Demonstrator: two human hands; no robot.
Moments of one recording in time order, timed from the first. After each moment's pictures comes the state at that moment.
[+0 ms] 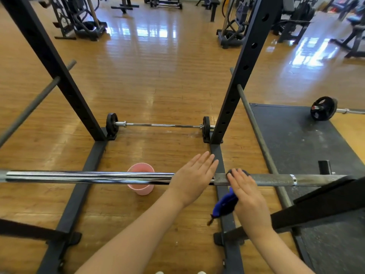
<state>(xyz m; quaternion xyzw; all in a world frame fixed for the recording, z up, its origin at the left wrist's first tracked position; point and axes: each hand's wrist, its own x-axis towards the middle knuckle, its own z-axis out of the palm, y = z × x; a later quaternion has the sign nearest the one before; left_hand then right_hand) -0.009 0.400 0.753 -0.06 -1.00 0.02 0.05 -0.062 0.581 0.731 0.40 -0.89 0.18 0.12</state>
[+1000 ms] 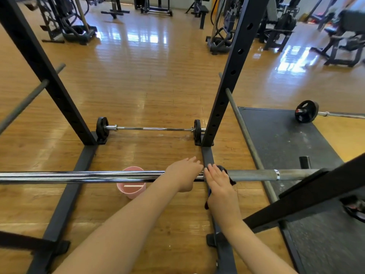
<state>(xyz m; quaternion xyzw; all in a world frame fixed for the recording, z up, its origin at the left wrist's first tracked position) -0.029 0.401 0.782 -0.02 -0.98 -0.08 -0.15 -0.043 0.547 0.728 0.38 -0.89 0.20 0.14</state>
